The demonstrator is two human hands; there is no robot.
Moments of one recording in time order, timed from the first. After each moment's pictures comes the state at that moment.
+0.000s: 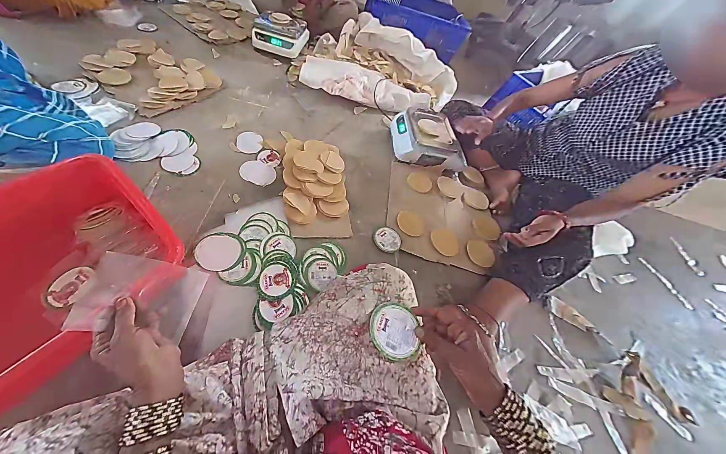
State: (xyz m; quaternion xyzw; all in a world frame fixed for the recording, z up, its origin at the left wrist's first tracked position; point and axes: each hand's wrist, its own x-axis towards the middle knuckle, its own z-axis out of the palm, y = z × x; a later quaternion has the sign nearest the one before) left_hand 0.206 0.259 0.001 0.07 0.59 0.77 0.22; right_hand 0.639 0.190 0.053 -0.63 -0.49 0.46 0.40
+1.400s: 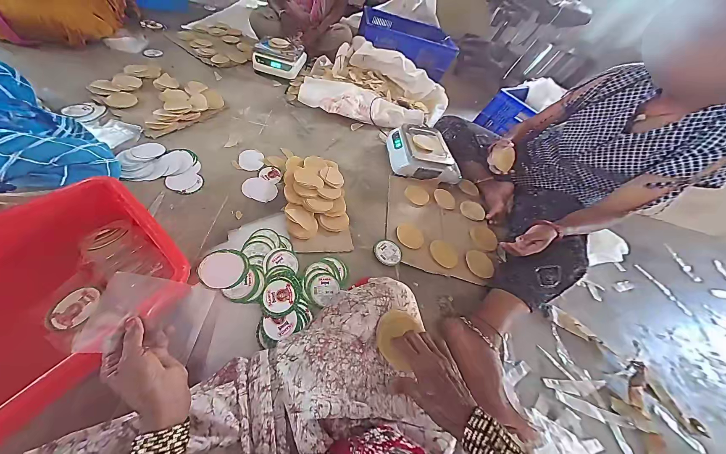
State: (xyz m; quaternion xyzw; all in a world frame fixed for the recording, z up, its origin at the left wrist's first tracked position) left_hand 0.206 0.257 0.009 0.06 0.57 0.78 0.26; right_hand 0.606 0.182 0.049 -0.61 -0.78 0.09 -0.01
